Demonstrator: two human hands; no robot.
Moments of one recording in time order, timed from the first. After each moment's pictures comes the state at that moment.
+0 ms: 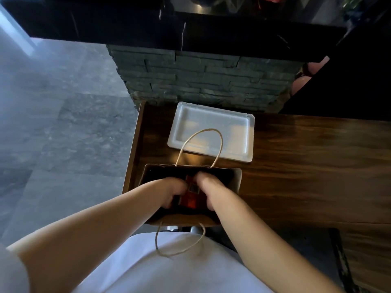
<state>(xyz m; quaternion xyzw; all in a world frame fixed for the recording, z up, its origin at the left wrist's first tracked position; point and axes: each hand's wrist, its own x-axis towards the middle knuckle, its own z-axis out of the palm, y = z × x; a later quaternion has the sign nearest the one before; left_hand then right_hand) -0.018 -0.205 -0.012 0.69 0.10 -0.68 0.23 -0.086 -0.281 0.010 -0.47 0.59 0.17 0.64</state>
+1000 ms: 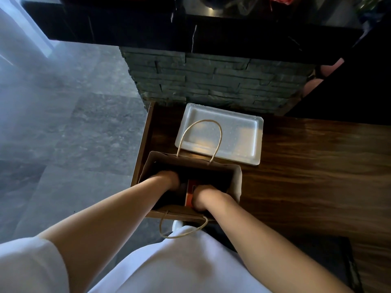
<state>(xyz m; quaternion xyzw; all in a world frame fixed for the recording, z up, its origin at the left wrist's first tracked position) 0.019 -0.202 -0.030 0.84 -0.25 -0.47 -0.11 -0.081 -0.267 -0.036 -0.82 0.27 0.43 0.26</state>
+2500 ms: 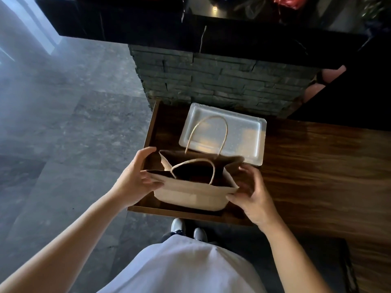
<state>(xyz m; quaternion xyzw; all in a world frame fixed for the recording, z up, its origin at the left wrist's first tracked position) 0.034 -0.089 0.001 0.79 -0.25 -0.33 0.44 -0.192 -0.318 -0.015 -0.68 0.32 -0.10 0.66</state>
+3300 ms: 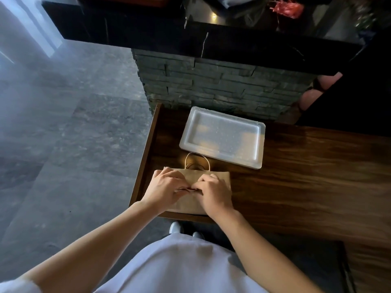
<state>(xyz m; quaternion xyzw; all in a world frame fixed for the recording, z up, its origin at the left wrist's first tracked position) 0.005 -0.127 -0.059 0.84 -0.48 -0.12 0.21 -0.116 -0.265 -0.051 -0.95 0.20 -0.03 0.23</state>
